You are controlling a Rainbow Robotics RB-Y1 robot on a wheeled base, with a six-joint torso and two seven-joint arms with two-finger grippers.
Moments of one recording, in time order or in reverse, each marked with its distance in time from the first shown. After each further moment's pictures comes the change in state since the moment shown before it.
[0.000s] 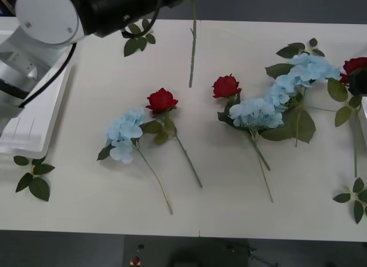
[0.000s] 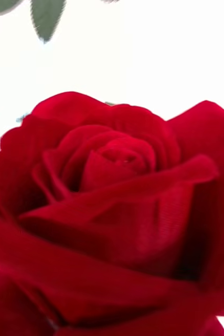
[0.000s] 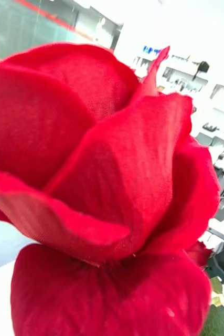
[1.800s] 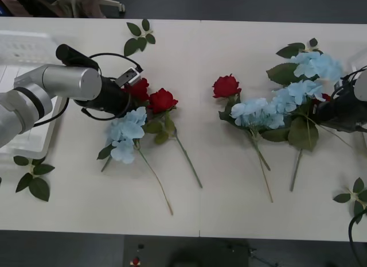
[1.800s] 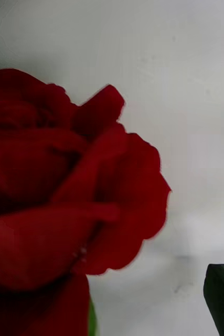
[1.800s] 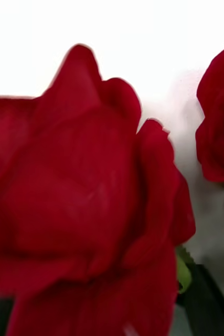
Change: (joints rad) right arm 0.009 0.232 -0.031 0.224 0.156 -0.092 -0.181; left arm -0.144 0.012 -0.516 0.782 -0.249 0.309 -0.130
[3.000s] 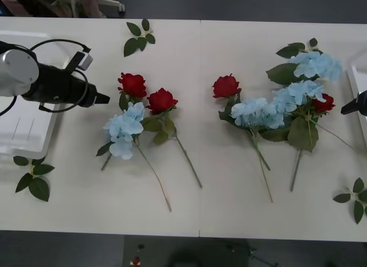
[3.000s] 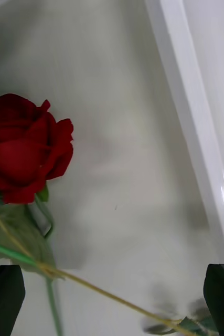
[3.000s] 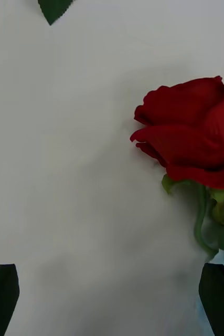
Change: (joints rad) right arm 0.103 -0.178 -0.148 -0.256 -0.164 0.293 -0.031; left arm 0.130 0.239 0.183 -0.122 0.279 0.043 0.000
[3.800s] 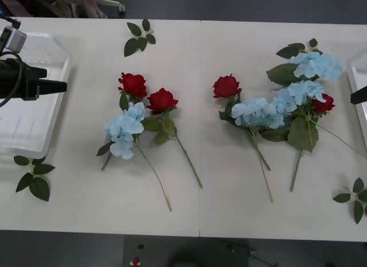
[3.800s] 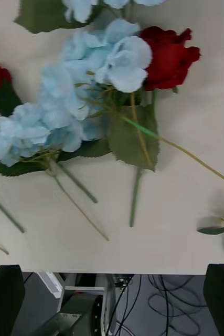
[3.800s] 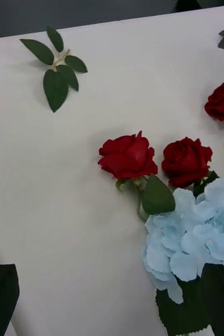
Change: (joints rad) right arm 0.148 -0.084 -0.188 -0.637 -0.352 0.422 -0.313; left arm 0.323 0.355 0.302 -0.390 0.461 0.070 -0.267
